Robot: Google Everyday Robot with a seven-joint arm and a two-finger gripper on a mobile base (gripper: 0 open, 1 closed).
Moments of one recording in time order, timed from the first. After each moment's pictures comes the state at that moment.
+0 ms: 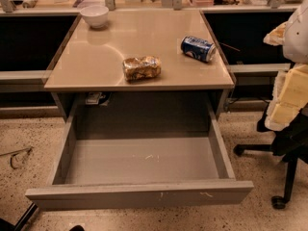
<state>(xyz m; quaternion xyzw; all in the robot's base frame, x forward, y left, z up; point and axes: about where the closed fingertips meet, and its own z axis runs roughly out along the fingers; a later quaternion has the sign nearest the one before) 0.438 -0.217 0.976 -0.60 0.78 -0.03 0.16</state>
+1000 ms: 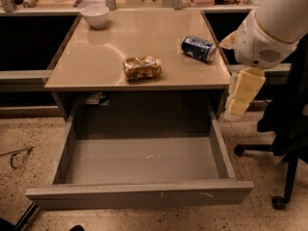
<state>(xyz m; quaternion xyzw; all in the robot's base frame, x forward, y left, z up) 0.491 -0.168 0.937 -0.65 0.74 0.00 0.18</state>
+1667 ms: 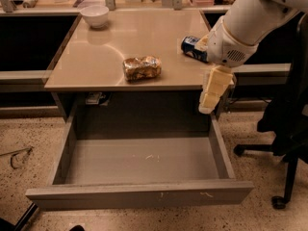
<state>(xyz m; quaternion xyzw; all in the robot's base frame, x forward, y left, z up) 0.537 -0.119 0.909 -0.68 0.71 0.04 0.20</state>
